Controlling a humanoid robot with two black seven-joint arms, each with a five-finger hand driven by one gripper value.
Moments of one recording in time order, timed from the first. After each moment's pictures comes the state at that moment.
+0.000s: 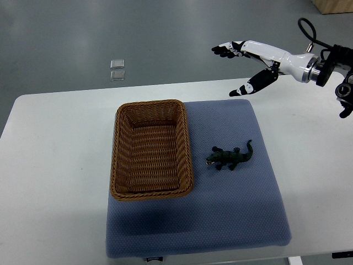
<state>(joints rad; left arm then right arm) 0.01 0.00 -0.17 -0.16 0.03 0.06 0.07 1.05 -0.68 0.34 1.18 -1.14 0.20 0.39</state>
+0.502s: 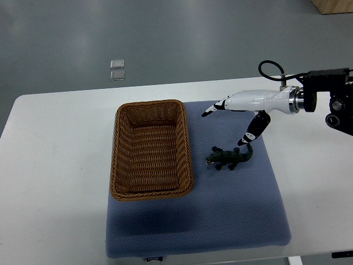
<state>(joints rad) 0.01 0.00 -0.17 -0.16 0.03 0.06 0.07 1.09 -0.68 0.14 1.28 -1.47 0.24 0.37</state>
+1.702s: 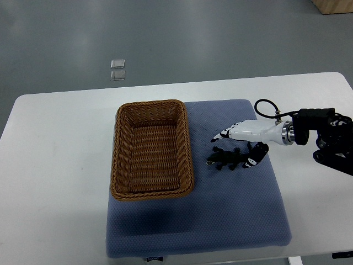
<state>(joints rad) 0.01 0.00 -0.17 -0.16 0.03 0.06 0.07 0.91 -0.60 0.14 1.17 -1.62 0.11 0.31</state>
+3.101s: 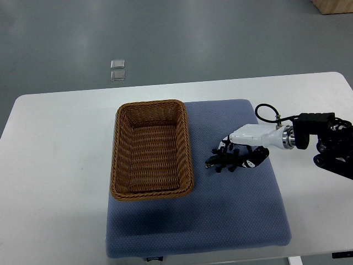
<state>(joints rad) 0.01 0.00 -0.17 -0.16 0.03 0.06 0.07 0.89 -0.60 0.14 1.17 -1.63 0.11 0.32</state>
